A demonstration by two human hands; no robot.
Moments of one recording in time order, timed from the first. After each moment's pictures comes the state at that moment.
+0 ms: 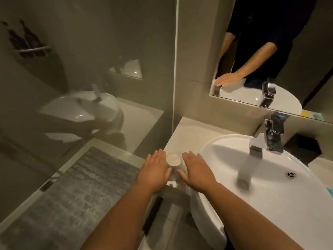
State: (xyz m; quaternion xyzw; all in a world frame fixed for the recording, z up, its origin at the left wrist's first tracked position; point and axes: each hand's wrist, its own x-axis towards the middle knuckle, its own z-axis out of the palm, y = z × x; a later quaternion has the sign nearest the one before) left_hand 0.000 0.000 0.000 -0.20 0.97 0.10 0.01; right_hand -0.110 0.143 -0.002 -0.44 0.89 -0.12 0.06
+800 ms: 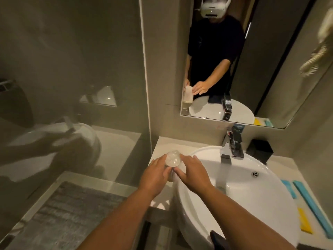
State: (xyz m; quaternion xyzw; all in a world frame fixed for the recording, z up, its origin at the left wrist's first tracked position) left_hand -0.041 0.027 0.079 -0.12 0.93 0.32 -0.11; right_hand -0.109 0.167 0.092 -0.32 0.90 -0.30 0.01
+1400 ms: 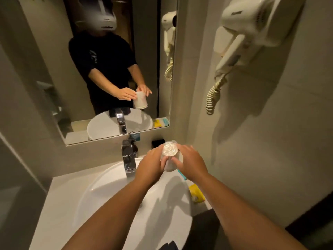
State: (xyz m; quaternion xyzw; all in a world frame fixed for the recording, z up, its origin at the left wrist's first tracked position) left_hand -0.187 0.304 0.144 0.18 0.92 0.33 -0.11; right_hand -0.164 0.461 0.164 -0.04 0.95 -0.28 -0.11
